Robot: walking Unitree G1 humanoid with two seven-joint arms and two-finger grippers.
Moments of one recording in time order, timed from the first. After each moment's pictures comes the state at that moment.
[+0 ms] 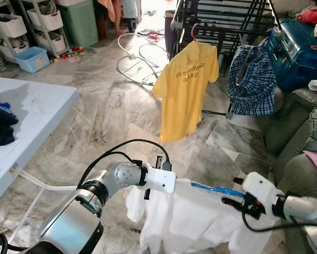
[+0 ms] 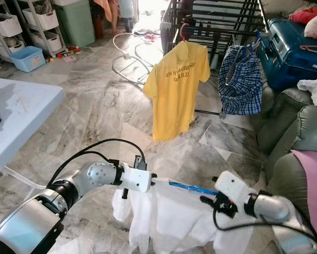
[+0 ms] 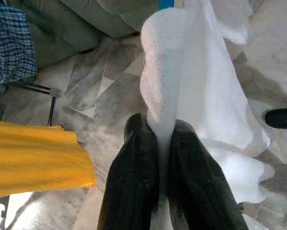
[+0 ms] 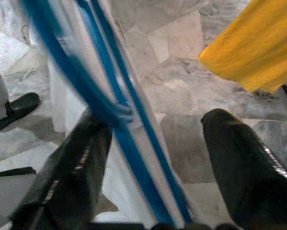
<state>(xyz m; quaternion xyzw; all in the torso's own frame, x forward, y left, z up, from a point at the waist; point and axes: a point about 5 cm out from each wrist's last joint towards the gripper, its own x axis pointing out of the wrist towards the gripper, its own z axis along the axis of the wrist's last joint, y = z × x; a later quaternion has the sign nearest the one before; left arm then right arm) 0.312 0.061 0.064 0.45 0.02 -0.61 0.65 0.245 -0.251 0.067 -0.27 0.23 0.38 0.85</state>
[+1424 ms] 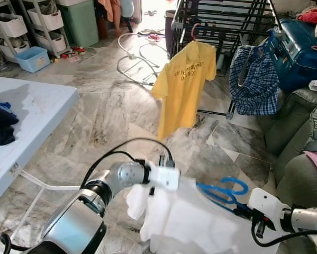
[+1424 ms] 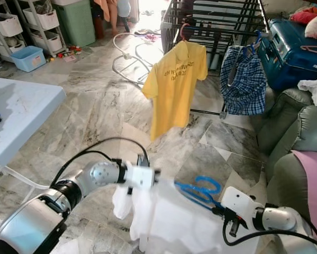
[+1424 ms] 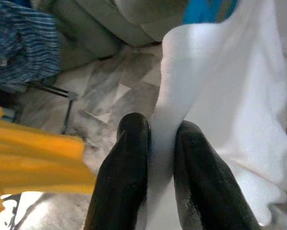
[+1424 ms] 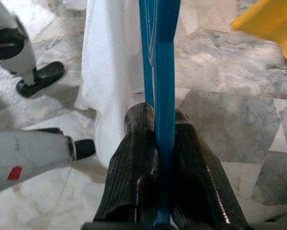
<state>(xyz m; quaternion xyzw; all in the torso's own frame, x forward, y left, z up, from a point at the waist) 0.317 0.054 0.072 0.43 0.00 -0.59 0.68 0.221 -0.267 0.043 -0.27 0.29 0.40 0.83</state>
